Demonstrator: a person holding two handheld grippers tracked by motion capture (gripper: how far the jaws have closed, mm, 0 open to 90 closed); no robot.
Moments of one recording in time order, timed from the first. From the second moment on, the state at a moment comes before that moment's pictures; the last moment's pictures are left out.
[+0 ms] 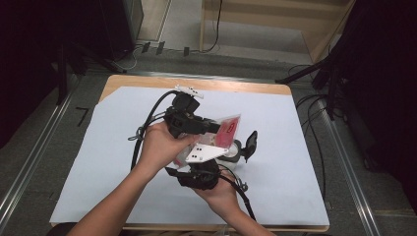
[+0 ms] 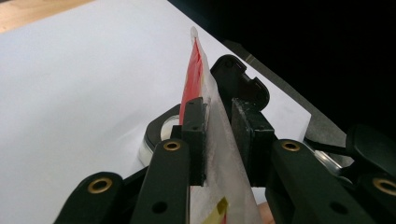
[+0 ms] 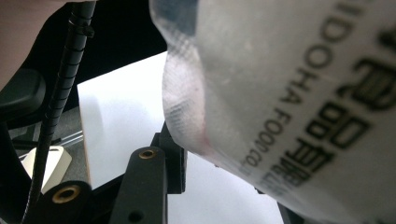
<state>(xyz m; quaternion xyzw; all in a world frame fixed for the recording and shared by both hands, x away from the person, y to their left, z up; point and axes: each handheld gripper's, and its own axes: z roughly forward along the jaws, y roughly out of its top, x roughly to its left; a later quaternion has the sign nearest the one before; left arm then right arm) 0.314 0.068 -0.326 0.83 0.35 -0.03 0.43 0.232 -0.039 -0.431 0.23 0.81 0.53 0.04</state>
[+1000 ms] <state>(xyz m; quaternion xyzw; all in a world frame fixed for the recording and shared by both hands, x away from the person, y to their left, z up) 0.316 0.070 -0.326 0.83 0.35 -0.03 0.43 0.234 -0.040 -0.430 0.23 0.82 0.53 0.05</state>
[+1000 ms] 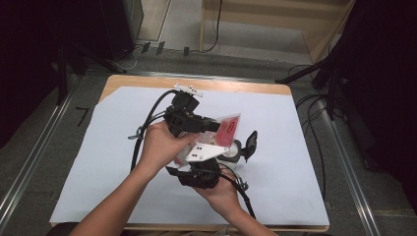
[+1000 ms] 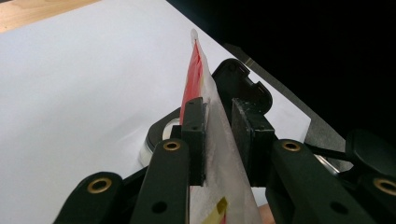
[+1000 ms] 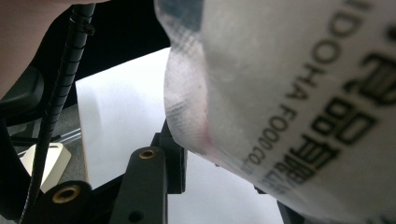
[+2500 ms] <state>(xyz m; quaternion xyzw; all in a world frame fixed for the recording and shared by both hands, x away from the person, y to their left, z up) 0.314 0.064 -0.321 0.83 0.35 -0.02 0.43 0.232 -0.039 -0.429 0.24 0.81 0.53 0.05</state>
